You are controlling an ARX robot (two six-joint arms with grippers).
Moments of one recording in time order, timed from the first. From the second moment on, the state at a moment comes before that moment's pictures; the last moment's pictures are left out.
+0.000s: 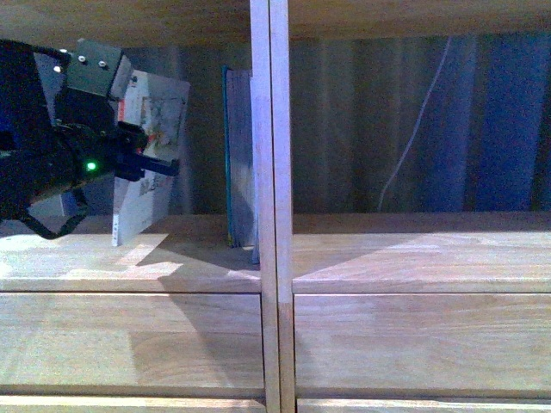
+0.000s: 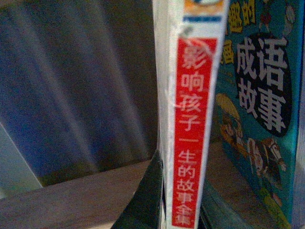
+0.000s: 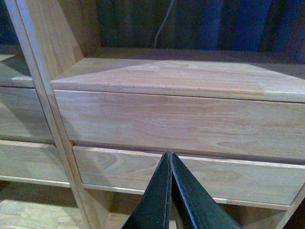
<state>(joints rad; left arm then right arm) -0.12 1.98 1.36 0.80 0.08 0.28 0.00 0.23 0.02 0.22 0.00 0.00</state>
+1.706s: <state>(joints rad) -0.21 1.97 1.35 0.60 0.11 0.07 0.00 0.01 0.01 0.00 0.00 0.00</state>
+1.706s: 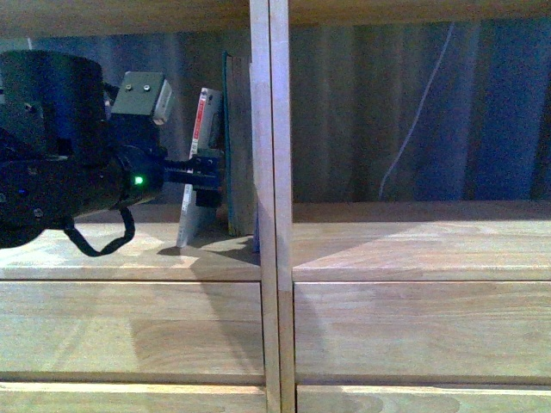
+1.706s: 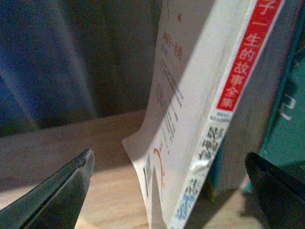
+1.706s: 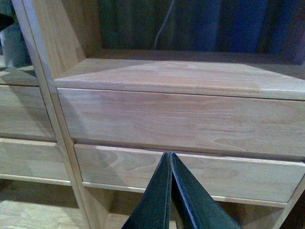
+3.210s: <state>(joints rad) 0.03 0.21 0.29 -0.06 0.16 -0.06 0.00 0.01 0.01 0.00 0.00 0.00</state>
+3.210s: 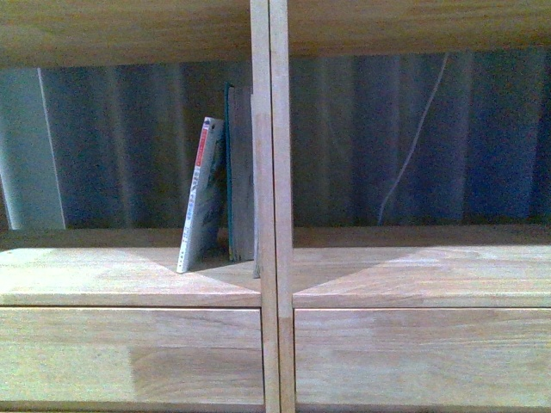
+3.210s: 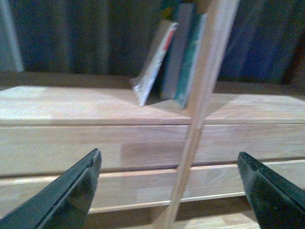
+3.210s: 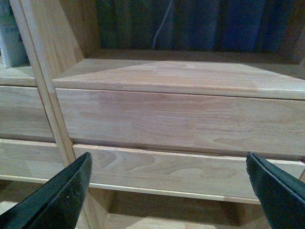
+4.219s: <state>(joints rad) 0.00 0.03 0.04 -0.01 0.00 -0.01 0.00 0.01 0.01 0.00 0.00 0.00</state>
